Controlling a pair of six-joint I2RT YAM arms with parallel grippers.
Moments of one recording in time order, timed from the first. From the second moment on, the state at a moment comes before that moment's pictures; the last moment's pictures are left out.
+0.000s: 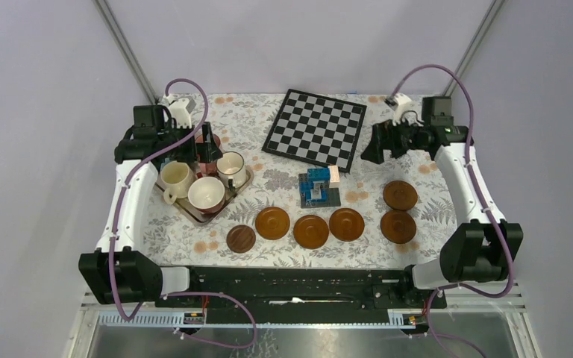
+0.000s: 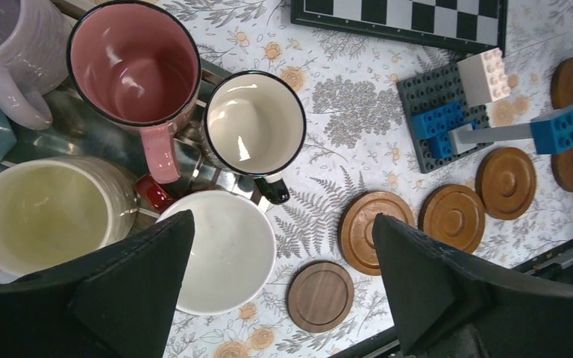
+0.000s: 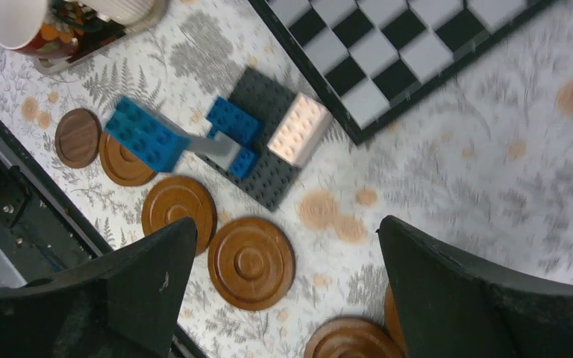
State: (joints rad) left arm 0.06 1.29 1.31 -0.81 0.46 0.03; right arm -0.04 1.44 1.30 -0.77 -0.72 -0.26
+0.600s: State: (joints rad) left arm 0.14 1.23 1.31 -0.81 0.56 -0.02; right arm 0.78 1.73 1.71 -0.88 -0.29 -0.50
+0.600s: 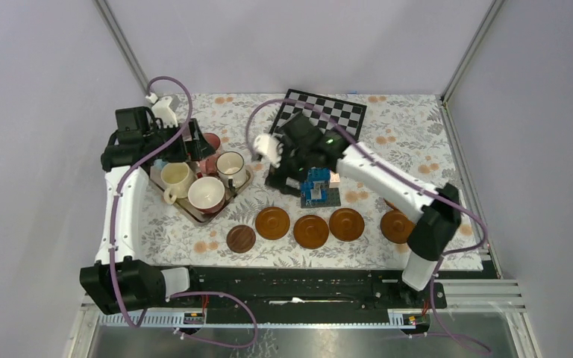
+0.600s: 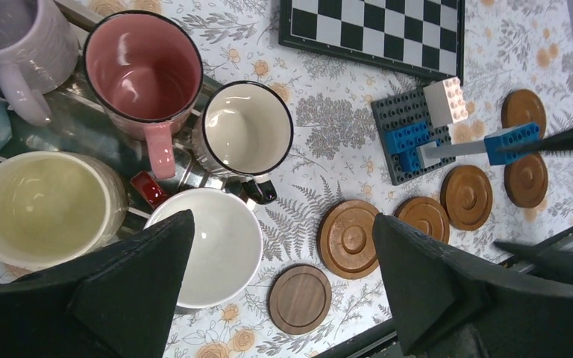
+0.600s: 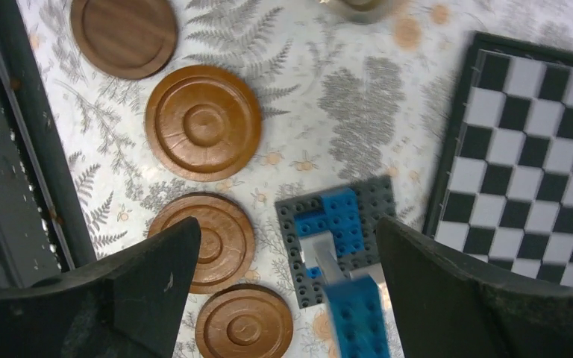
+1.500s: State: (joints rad) left arm 0.30 1.24 1.33 -0.81 0.76 -0.06; right arm 0.99 2.10 1.69 -0.81 0.22 -0.81
